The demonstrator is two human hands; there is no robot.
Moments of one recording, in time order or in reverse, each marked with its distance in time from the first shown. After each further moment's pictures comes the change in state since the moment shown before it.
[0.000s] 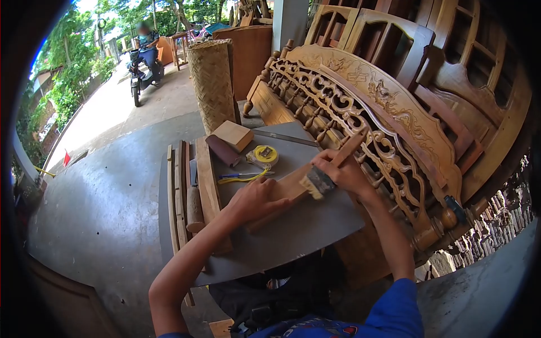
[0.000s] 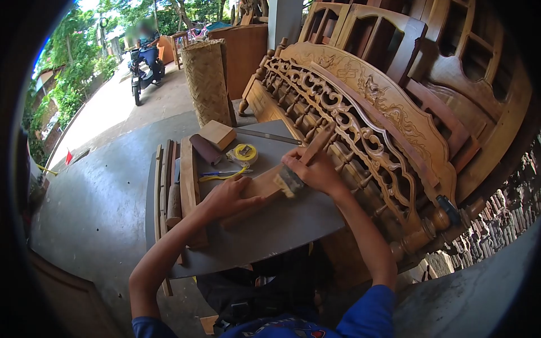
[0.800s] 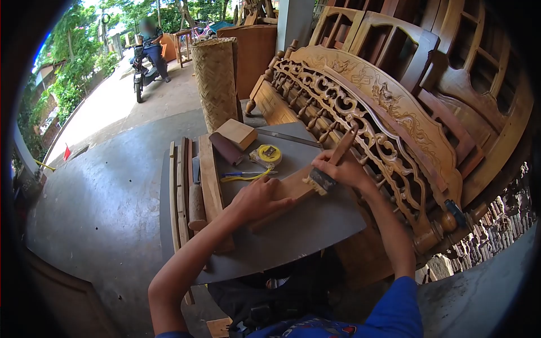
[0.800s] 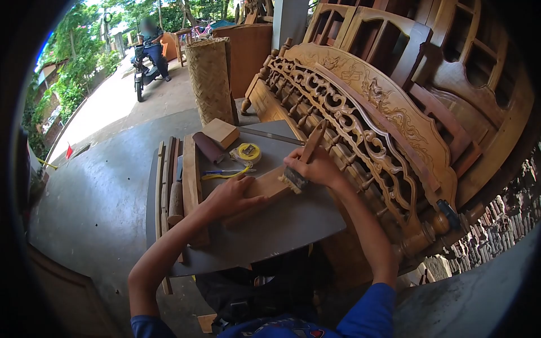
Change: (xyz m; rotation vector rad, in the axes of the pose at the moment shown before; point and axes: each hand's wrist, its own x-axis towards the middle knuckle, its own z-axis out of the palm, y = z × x) left_hand -0.002 0.004 -0.004 -0.008 -0.037 -0.045; right_hand 0.015 0.007 -0.001 0.028 -0.083 -0.001
